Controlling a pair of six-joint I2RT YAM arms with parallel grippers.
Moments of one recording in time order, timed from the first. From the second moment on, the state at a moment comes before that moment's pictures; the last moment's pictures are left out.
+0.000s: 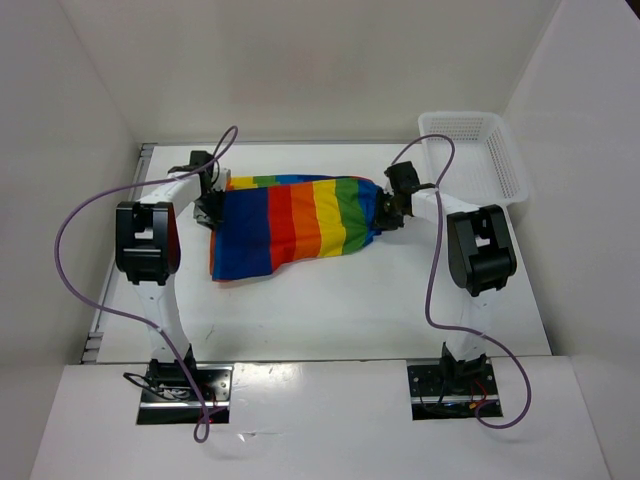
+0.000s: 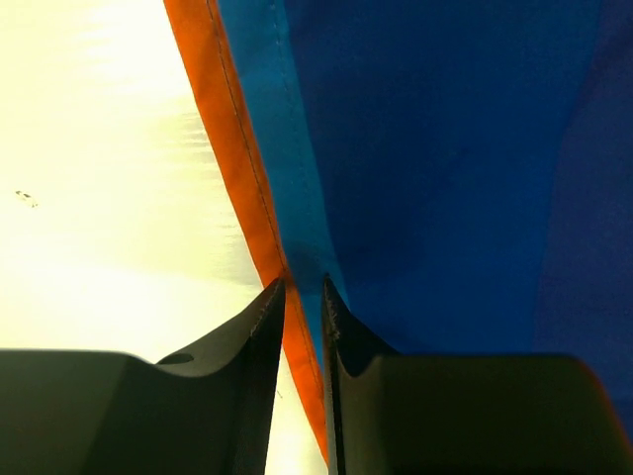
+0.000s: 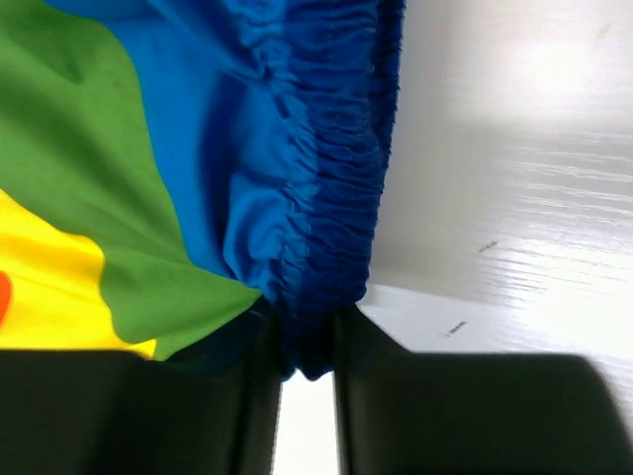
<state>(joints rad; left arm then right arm) 0.01 2.09 1.57 -0.72 0.01 0.07 0.23 1.96 1.30 -0.37 -0.17 0.35</state>
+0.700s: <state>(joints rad) -0.47 2.17 1.95 -0.75 0.05 0.07 0.23 1.87 1.30 -0.38 -0.16 0.18</state>
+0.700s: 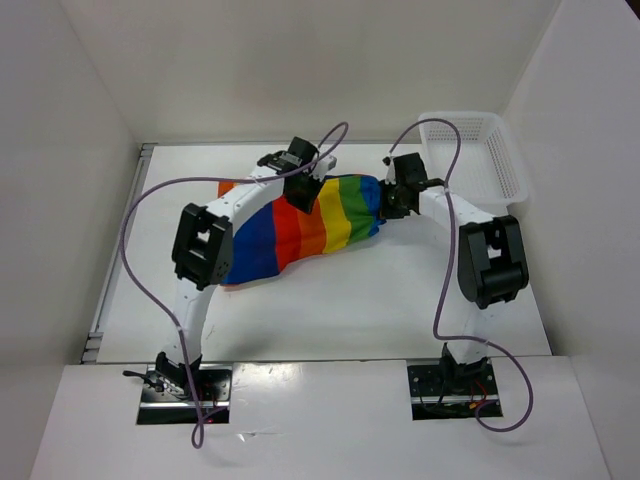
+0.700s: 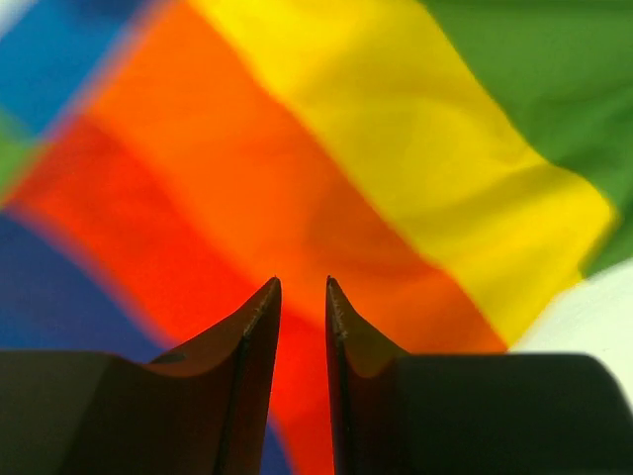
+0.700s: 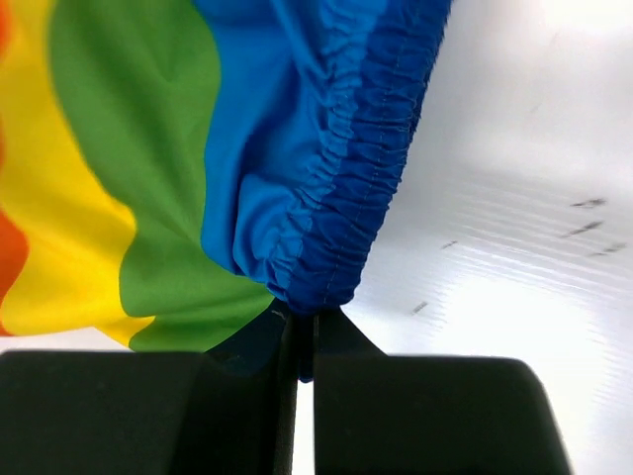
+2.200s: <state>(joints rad) -0.22 2.13 1.59 -0.65 0.23 0.07 0.19 1.63 1.43 -0.55 0.10 -0.41</state>
